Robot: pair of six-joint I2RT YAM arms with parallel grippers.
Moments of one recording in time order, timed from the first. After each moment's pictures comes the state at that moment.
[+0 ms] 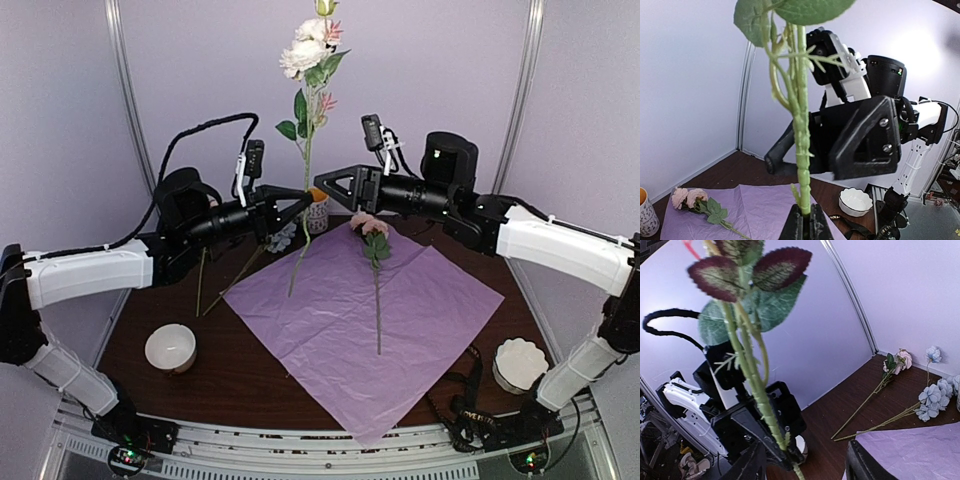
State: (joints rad) left arm -0.74 1.43 1.03 0.58 0.54 -0.28; right arm 0.79 1.53 1.37 0.16 -0.41 0.49
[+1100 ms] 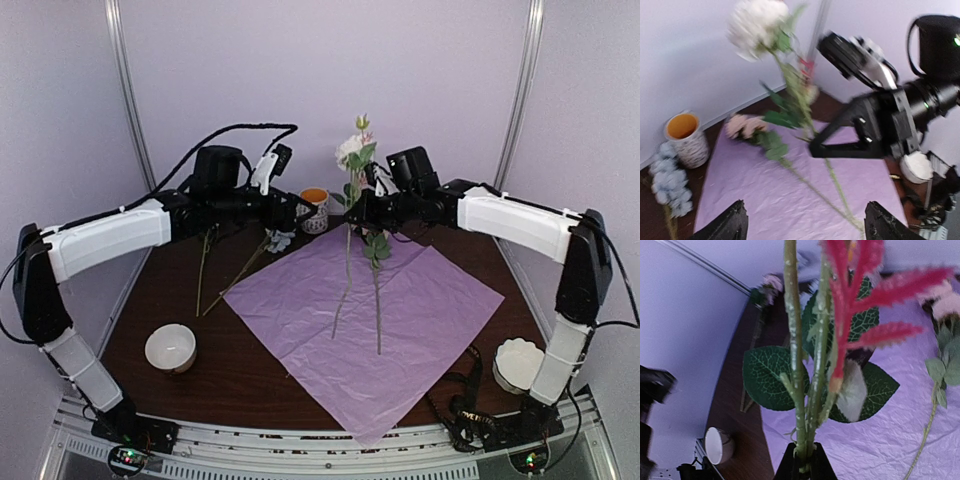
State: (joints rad) left arm -0.69 1.59 1.32 -0.02 0.33 -0.15; right arm 0.66 1.76 1.58 -0.30 -0.23 0.61
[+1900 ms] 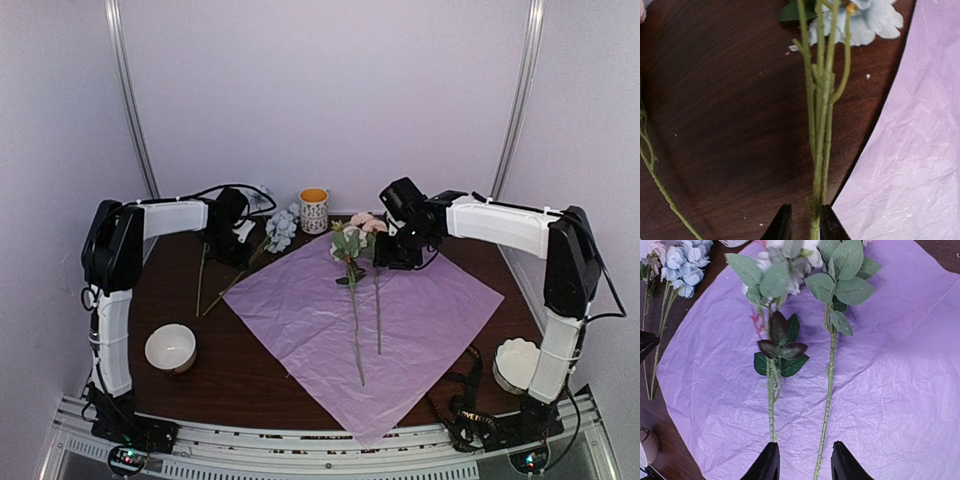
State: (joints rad) left arm -0.38 2.17 1.69 -0.69 -0.04 0.05; right arm 0.61 1.89 1.54 -0.69 0.03 0.61
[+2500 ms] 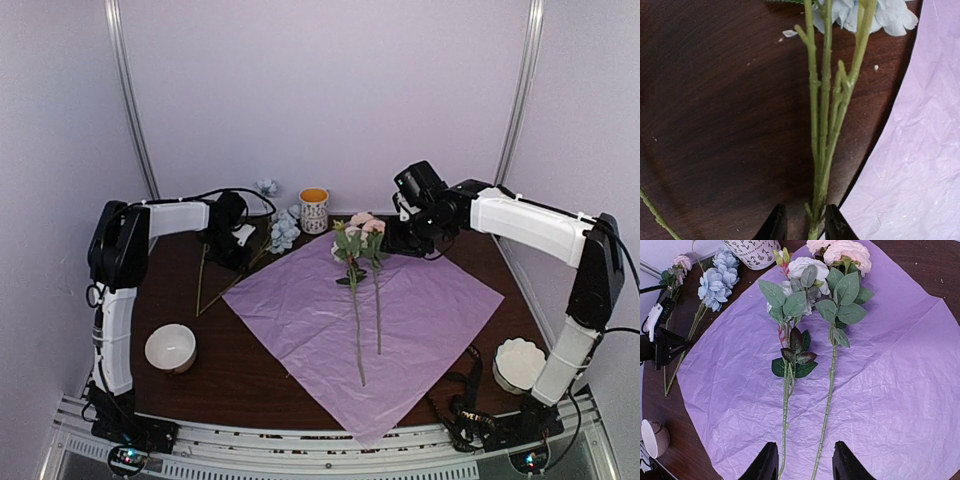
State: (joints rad) left arm -0.36 2.24 1.74 -0.73 0.03 0.09; right arm 0.61 1.74 1.52 -0.71 0.05 0.57
